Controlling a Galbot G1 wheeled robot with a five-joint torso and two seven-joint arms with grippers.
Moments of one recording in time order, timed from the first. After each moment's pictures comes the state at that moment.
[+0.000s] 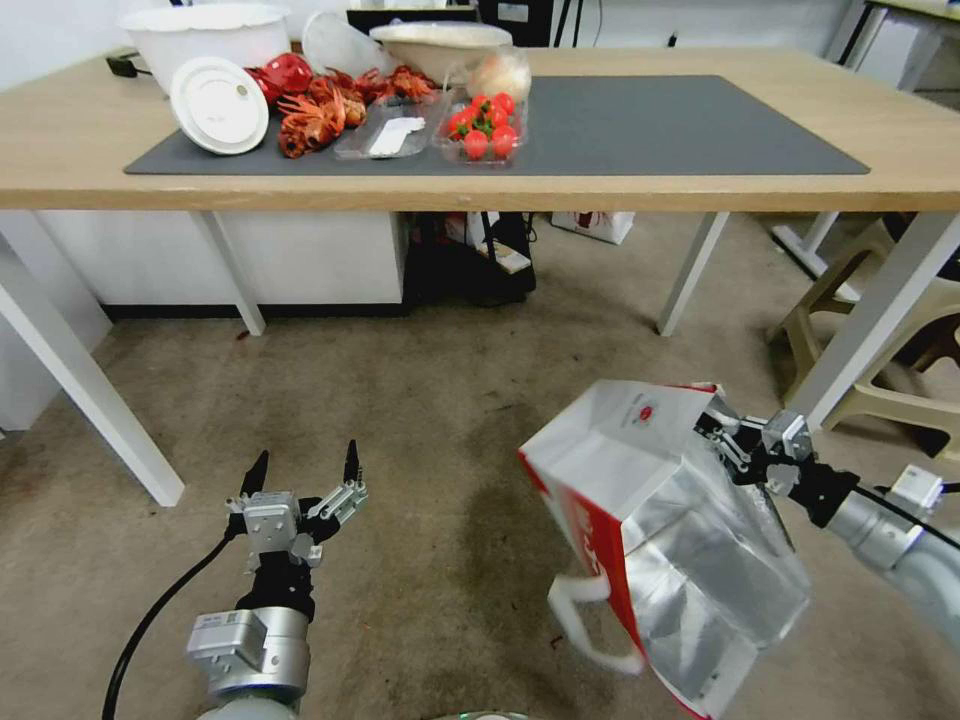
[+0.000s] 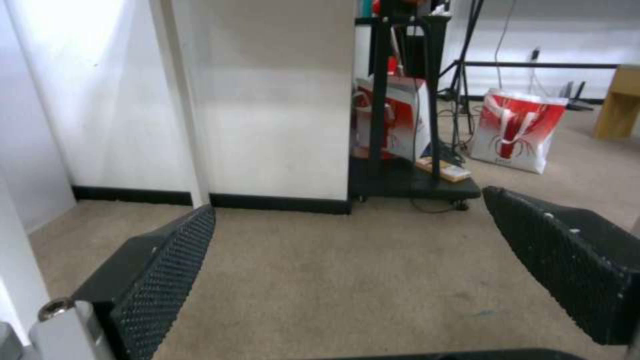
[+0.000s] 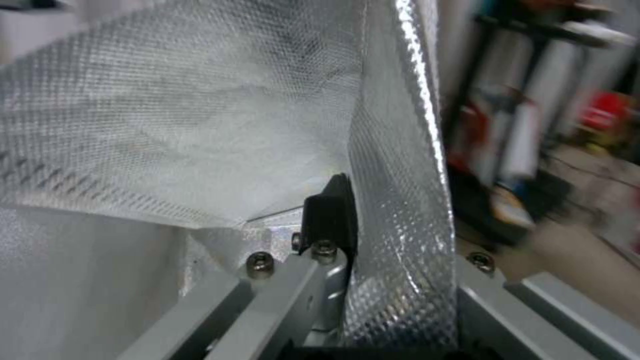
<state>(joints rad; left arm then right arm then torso) 1.81 -1.27 -0.35 -2.37 -0.19 0.00 -0.44 -1.53 0.68 0.81 1.94 0.69 0.08 -0.80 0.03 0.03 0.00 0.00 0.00</state>
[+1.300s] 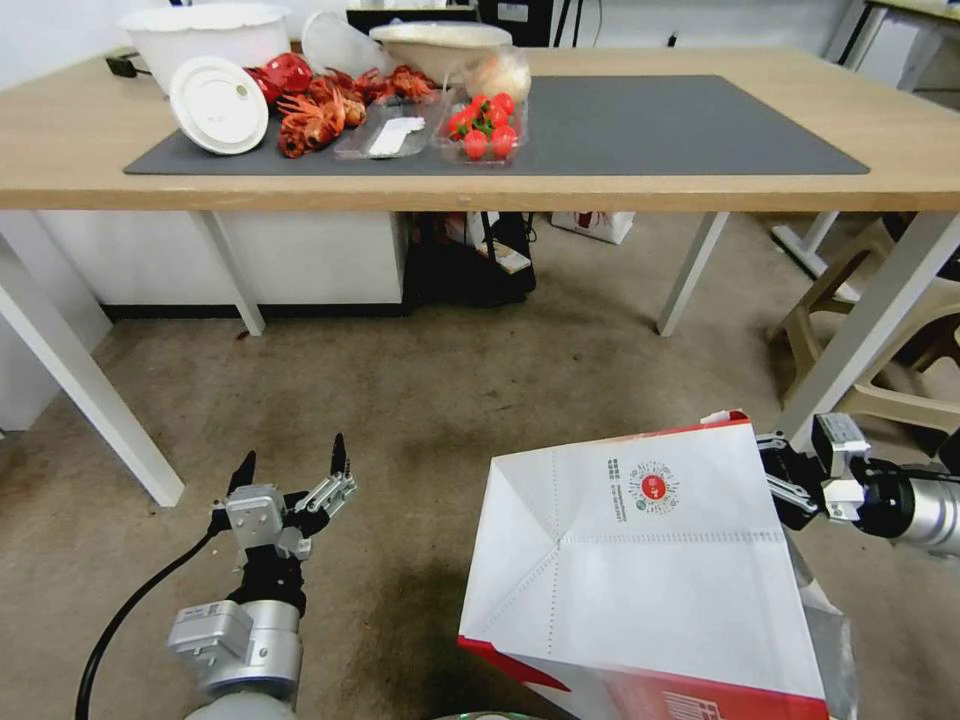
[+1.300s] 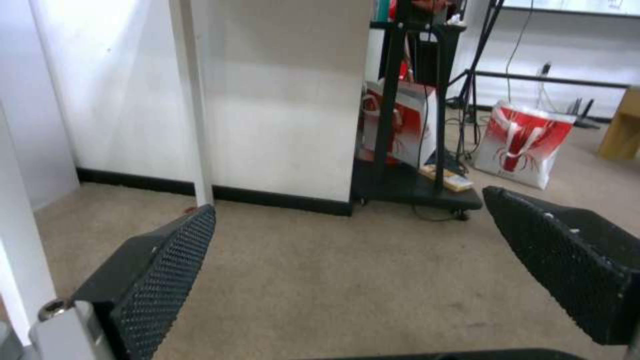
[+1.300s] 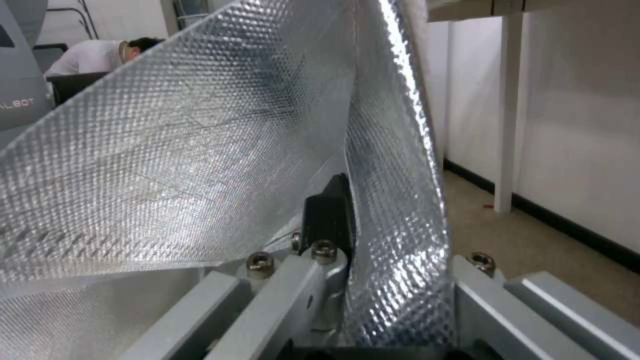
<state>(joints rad) 1.82 -1.28 -0.36 -2.40 -0.26 0.00 -0.46 -1.48 0.64 0.81 1.92 1.03 -0.09 -1.27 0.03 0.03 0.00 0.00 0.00</state>
